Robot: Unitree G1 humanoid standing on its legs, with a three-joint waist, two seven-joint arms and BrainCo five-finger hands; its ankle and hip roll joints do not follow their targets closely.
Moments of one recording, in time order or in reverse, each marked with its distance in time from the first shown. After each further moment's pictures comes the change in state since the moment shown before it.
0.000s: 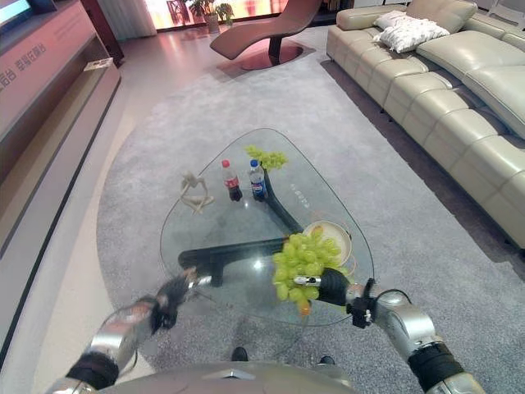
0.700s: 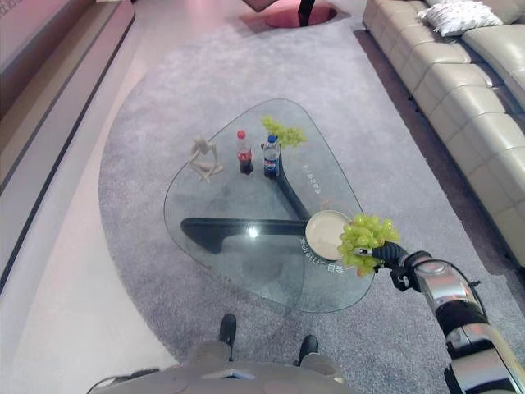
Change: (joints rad) left arm -0.107 -0.021 -0.080 0.352 0.187 -0.108 0.067; right arm -0.365 -0.138 0.004 0.527 -0.309 -0.066 -0.348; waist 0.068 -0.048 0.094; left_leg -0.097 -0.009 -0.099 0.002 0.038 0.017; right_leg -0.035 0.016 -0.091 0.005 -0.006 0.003
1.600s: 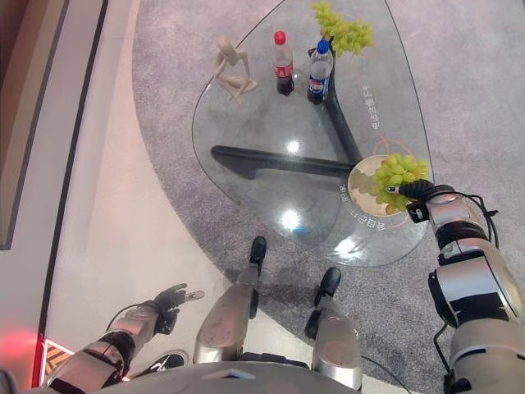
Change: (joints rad) left arm -0.186 0.021 -0.110 -0.083 -0.112 -0.052 0.007; right arm -0.519 -0.016 0.100 0.438 -0.165 0.054 -0.215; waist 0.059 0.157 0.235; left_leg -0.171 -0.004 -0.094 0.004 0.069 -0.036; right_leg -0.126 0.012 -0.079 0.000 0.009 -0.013
